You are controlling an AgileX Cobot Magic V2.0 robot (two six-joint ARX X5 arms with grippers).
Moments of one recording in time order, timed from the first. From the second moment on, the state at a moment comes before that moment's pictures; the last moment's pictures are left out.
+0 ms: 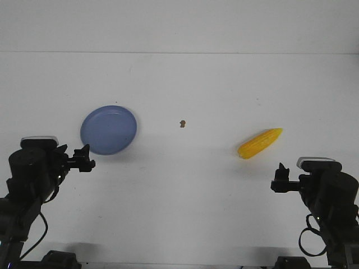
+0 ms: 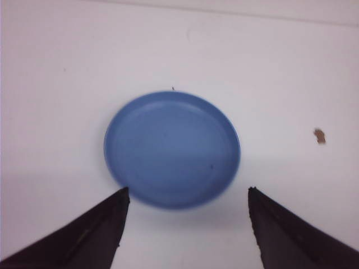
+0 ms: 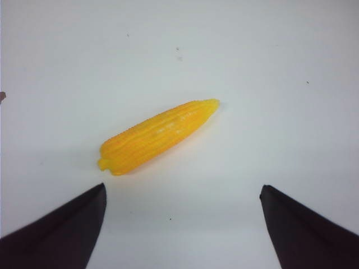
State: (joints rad) left arm -0.09 0.88 1.03 -0.57 0.01 -0.14; right arm -0.02 0.68 0.91 -0.80 -0.03 0.06
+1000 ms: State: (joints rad) left arm 0.12 1.80 1.29 -0.36 0.01 -0.19; right arm -0.02 0.68 0.91 -0.79 -0.03 0.06
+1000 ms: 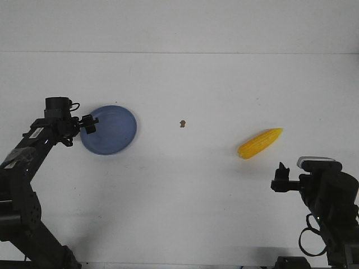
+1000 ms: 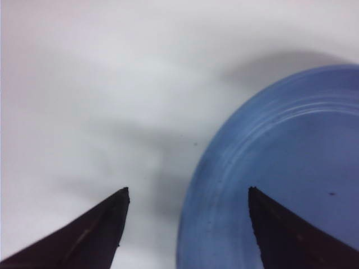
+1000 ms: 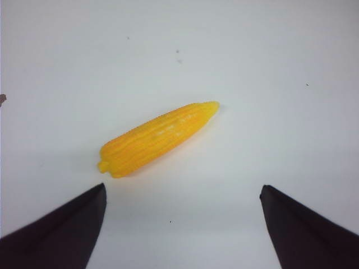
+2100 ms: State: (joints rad) left arm 0.11 1.73 1.29 -0.41 0.45 -0.20; right arm -0.02 0.68 0.91 -0.77 -0.03 0.06
